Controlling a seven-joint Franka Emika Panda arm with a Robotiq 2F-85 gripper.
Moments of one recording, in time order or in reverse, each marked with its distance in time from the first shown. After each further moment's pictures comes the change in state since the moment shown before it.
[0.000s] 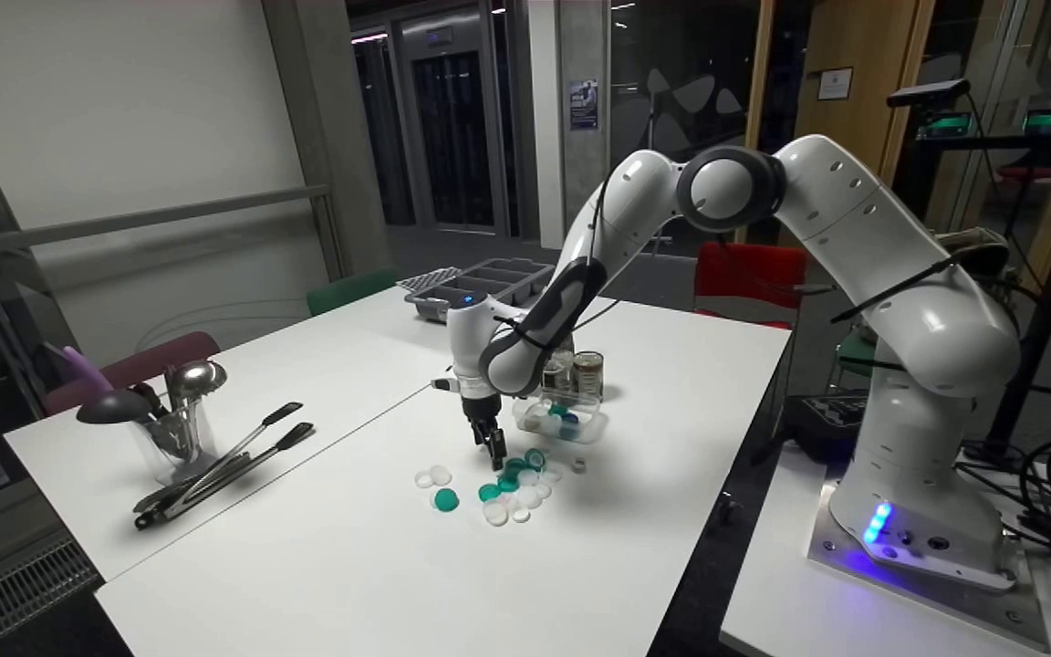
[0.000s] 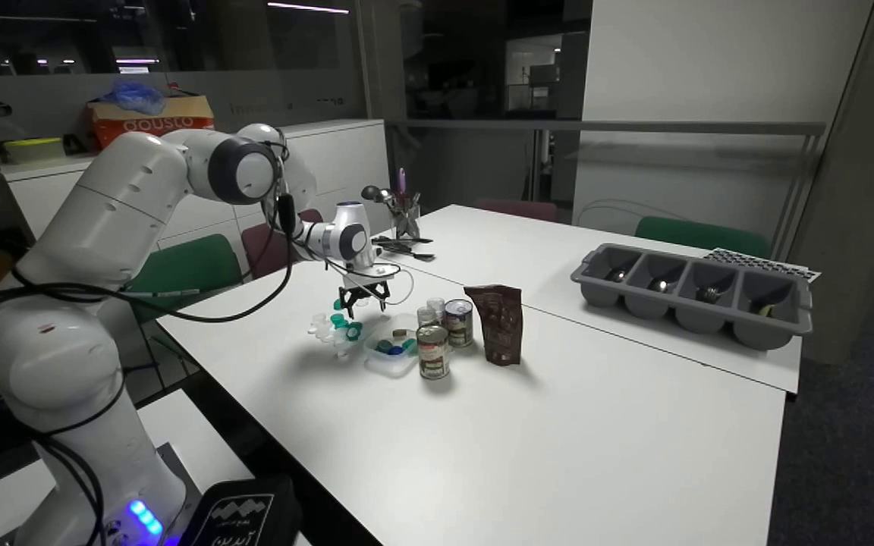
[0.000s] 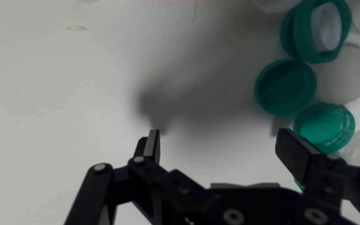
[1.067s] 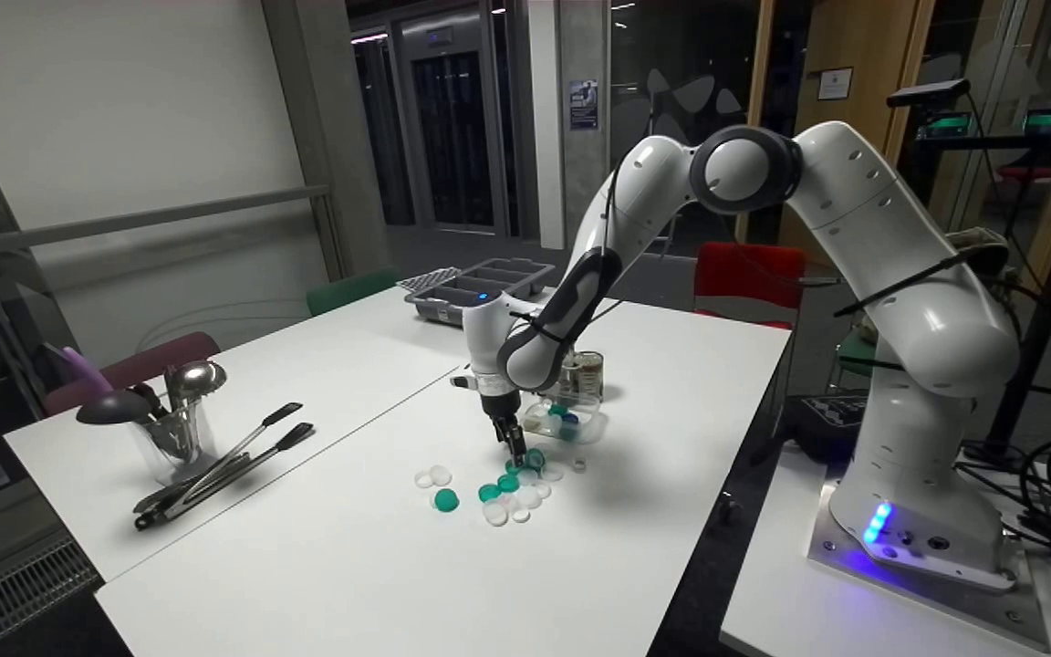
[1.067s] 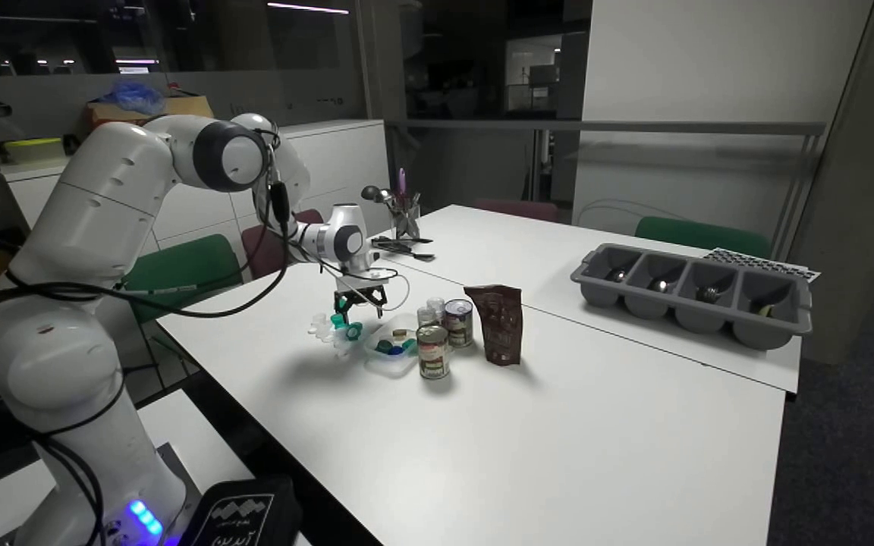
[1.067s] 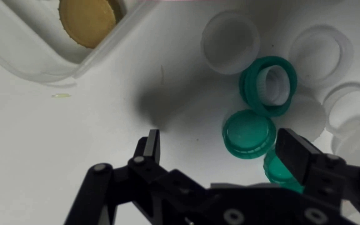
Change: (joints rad) arm -0.015 -0.084 -0.014 -0.132 -0.001 0.000 0.060
